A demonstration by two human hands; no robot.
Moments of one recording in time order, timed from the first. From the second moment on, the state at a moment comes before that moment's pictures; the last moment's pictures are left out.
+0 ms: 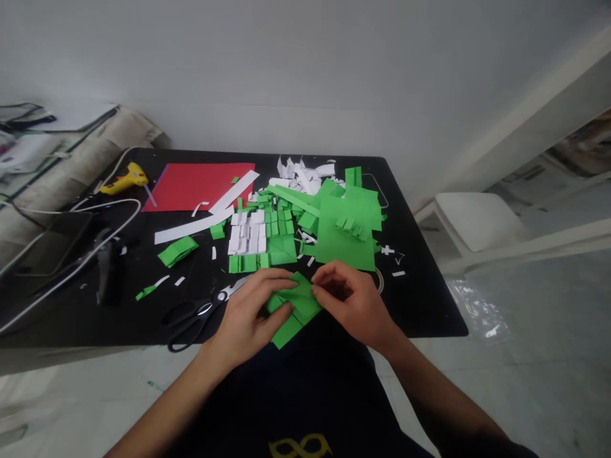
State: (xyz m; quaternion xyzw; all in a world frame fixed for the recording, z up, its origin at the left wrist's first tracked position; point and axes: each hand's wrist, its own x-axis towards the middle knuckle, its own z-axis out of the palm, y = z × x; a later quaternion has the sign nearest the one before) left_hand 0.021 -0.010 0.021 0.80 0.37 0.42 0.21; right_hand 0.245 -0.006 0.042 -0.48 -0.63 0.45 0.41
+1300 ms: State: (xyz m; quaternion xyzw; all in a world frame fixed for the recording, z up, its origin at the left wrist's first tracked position) left_hand 0.026 -0.011 0.020 0.70 0.45 0.46 0.30; right_hand 0.246 0.003 0.060 -0.36 -0.81 0.30 0.35
